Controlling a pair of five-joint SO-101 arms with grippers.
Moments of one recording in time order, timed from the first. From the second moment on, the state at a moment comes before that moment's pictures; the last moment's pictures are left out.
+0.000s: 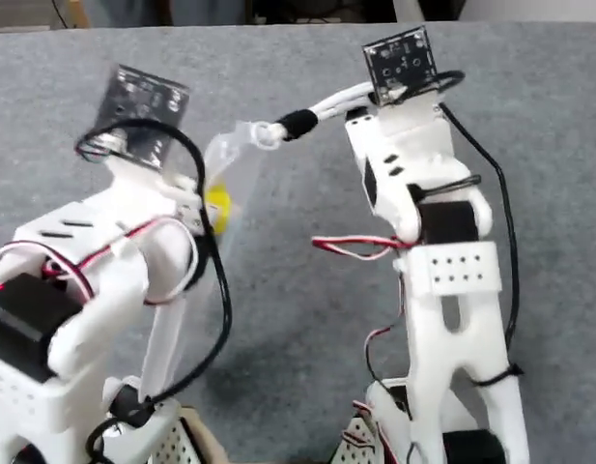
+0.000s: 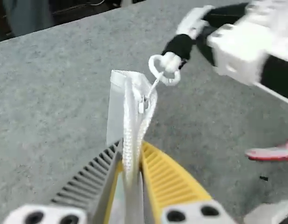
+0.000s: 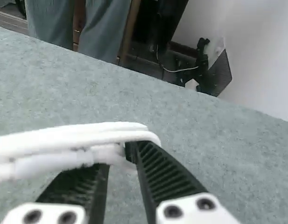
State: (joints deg) left arm 22.7 -40.8 -15.3 98.8 3.2; right arm -2.9 -29.4 26.4 37.8 17.4
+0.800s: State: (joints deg) left arm 25.2 -42.8 -18.9 100.4 3.5; right arm 6.5 0.1 18.2 31.6 17.5
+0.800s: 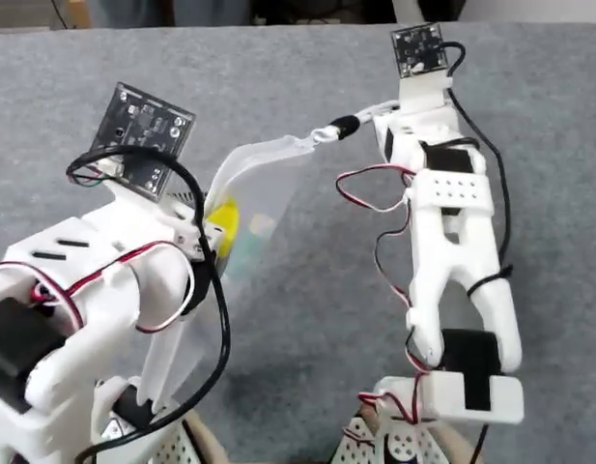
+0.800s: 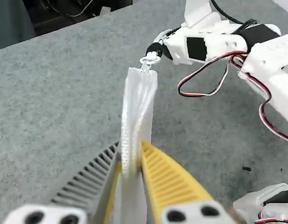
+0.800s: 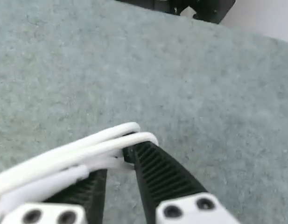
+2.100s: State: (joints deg) left arm 17.7 -45.1 -6.4 88.7 3.4; right arm 13.6 0.7 1.8 55.4 15.1
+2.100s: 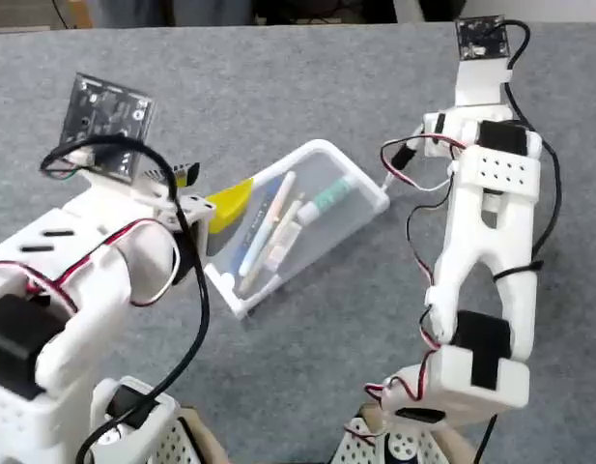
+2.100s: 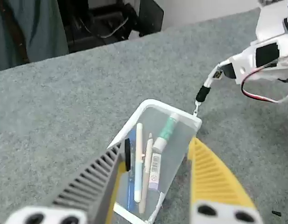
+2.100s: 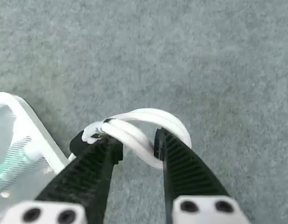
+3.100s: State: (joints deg) left arm -0.9 -45.6 -6.2 92.9 3.6; right arm 8.9 -39.1 1.5 77.8 15.1
